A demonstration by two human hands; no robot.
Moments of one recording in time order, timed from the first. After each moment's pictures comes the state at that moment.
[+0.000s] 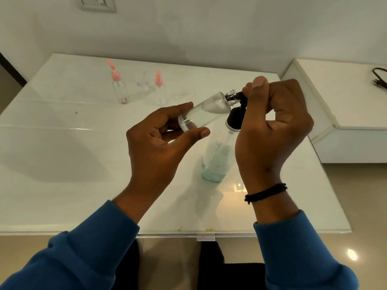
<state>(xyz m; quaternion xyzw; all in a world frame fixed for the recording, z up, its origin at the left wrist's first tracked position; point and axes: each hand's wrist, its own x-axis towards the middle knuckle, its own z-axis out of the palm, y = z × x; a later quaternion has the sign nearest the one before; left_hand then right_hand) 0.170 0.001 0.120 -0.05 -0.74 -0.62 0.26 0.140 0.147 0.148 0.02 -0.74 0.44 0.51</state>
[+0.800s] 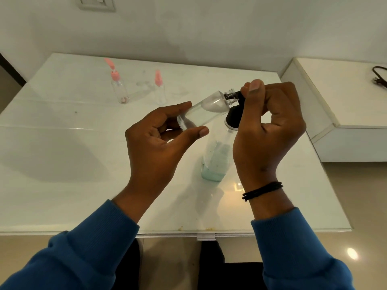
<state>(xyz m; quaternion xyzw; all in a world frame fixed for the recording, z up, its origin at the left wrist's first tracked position) 0.170 0.000 0.119 -0.04 -0.74 -0.62 0.26 0.140 0.146 0.143 0.03 -0.74 0.45 0.51</state>
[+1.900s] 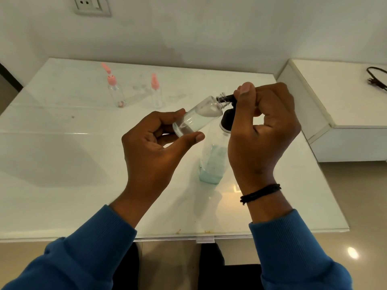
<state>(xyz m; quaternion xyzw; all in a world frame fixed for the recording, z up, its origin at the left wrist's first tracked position) 0.173 0.002 0.119 -0.04 -0.74 -0.61 0.27 0.141 0.147 0.146 0.04 -0.75 0.41 0.52</state>
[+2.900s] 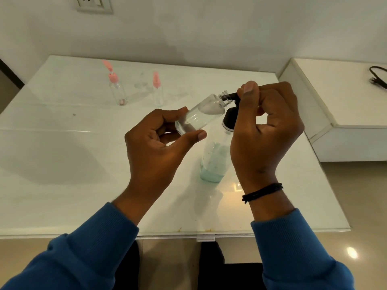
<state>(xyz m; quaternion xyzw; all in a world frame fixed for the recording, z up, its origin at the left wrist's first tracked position) 0.172 0.002 0.118 -0.04 -0.74 -0.61 0.27 0.143 0.145 0.147 0.04 -0.75 0.41 0.52</state>
